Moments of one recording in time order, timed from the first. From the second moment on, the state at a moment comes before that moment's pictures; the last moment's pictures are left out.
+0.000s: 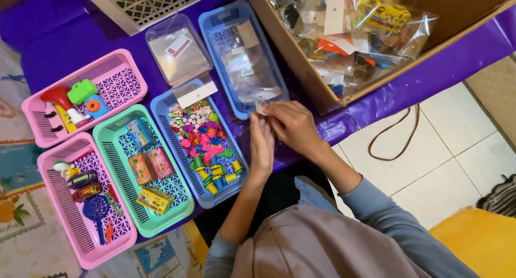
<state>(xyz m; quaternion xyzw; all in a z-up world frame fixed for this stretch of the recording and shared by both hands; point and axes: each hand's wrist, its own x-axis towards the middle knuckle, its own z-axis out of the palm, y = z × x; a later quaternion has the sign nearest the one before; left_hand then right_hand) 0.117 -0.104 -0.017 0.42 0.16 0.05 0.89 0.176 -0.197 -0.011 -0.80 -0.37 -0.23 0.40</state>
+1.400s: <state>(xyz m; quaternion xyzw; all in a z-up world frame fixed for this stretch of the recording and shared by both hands) 0.106 -0.077 -0.032 0.23 0.13 0.02 0.96 0.114 -0.255 0.128 -0.62 -0.58 0.18 0.50</state>
